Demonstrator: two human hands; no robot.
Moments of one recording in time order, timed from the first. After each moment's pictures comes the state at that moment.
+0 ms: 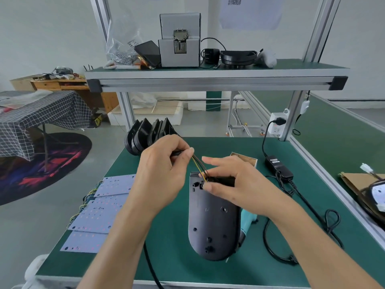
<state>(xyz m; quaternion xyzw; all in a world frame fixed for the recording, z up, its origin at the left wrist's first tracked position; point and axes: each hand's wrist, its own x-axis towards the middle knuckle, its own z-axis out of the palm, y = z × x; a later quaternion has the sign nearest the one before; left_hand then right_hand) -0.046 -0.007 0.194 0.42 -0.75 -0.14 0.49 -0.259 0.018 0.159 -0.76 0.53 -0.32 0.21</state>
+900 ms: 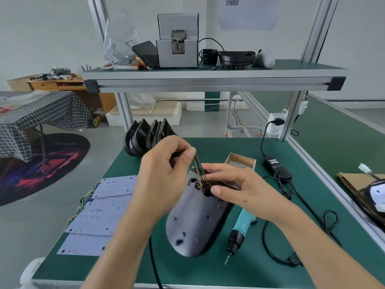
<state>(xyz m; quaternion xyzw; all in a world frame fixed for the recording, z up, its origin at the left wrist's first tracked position) -0.053 0.000 0.192 0.37 -0.75 -0.20 0.52 -0.273 0.018 0.137 -0.72 0.45 -0.39 0.36</state>
